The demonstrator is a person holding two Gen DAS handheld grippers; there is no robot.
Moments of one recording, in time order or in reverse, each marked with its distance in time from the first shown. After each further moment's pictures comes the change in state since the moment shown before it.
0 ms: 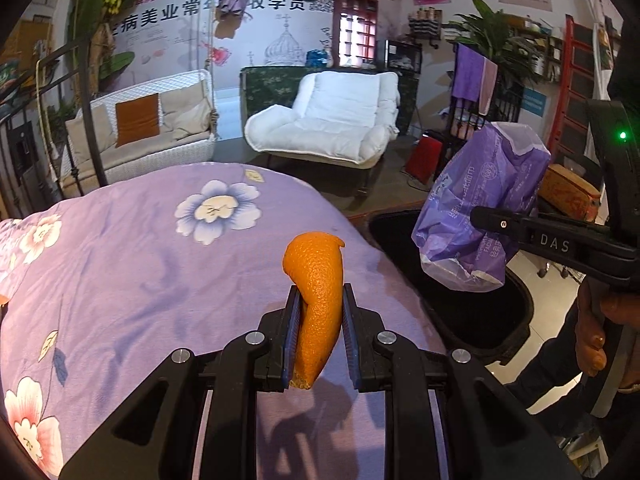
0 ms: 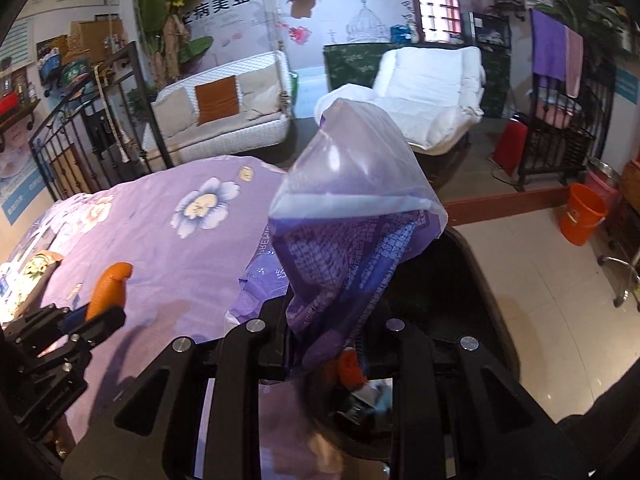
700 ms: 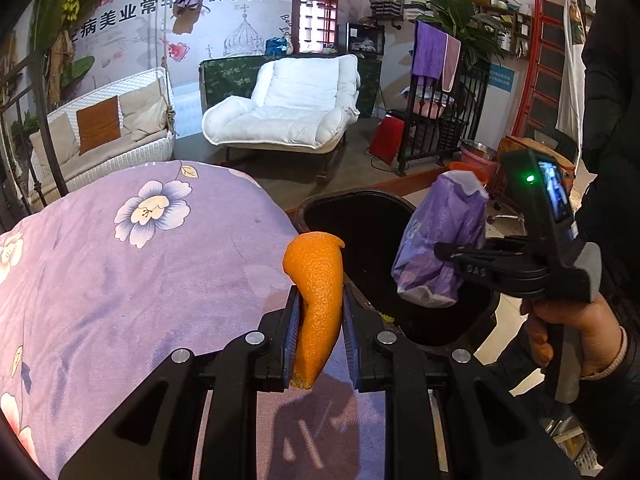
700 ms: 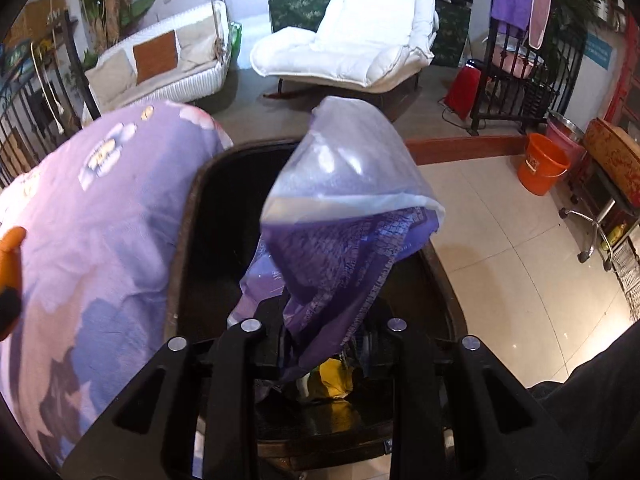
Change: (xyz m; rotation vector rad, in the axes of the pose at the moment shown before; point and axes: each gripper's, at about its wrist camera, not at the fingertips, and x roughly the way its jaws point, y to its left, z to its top) left arm 0.020 -0.055 -0.001 0.071 0.054 -0.097; right arm 0.067 -0.063 -0.033 0.045 0.199 -0.174
